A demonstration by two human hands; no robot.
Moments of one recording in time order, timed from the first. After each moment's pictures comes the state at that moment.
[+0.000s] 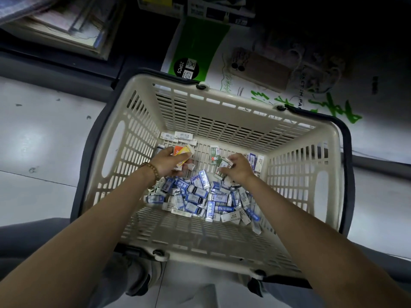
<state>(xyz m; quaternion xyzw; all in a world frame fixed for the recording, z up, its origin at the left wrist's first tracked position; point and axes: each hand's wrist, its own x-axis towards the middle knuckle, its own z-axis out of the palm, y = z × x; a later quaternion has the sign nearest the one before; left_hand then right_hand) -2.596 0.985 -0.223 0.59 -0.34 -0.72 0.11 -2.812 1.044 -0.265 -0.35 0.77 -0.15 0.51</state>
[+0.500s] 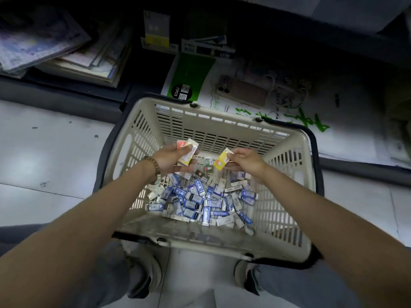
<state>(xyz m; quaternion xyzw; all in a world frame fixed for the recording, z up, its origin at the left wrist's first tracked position) -2.607 0.979 -0.146 0.52 -0.33 -0.77 0.16 -2.832 1.035 -0.156 -0.30 0.72 -0.26 0.57</state>
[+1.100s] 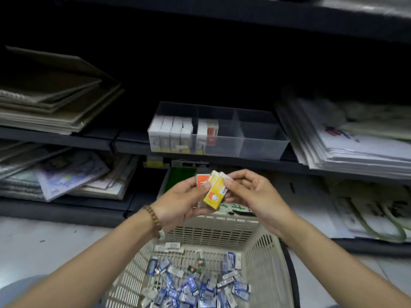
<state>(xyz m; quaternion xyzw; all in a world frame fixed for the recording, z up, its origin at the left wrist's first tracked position) -2.655 0.987 0.090 0.32 -0.46 -0.79 0.26 -2.818 1.048 0.107 -0.37 0.56 -0.54 0.51</state>
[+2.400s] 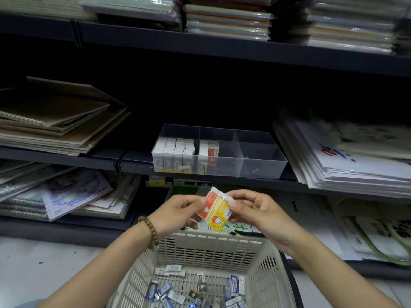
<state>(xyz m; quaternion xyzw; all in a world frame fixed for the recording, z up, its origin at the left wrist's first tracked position) -2.641 0.968 0.097 0.36 -0.65 -0.64 0.20 -2.831 1.054 0.119 -0.45 0.54 -0.46 0.54</state>
